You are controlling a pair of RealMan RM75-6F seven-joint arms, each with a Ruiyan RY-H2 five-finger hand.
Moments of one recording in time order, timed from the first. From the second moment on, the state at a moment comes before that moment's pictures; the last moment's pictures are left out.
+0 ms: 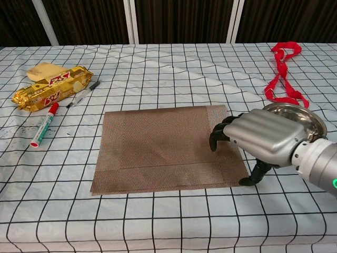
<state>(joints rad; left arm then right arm) -0.15 -1.16 -0.04 -1.63 1.53 1.45 -0.08 0.54 -1.64 0.05 -1.60 -1.33 1.04 -0.76</state>
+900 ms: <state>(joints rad) -0.15 -1.16 -0.04 -1.63 1.53 1.45 -0.08 0.56 -1.67 0.03 -1.57 -1.27 1.03 -0.76</state>
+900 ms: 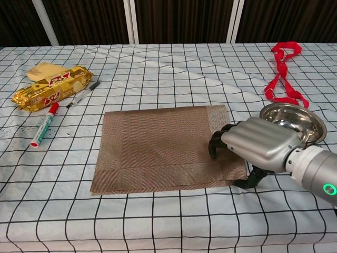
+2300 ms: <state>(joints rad) -0.15 -1.15 -0.03 -1.64 1.53 1.45 -0.09 0.58 -1.67 0.04 -1.57 -1.21 1.04 -0.77</state>
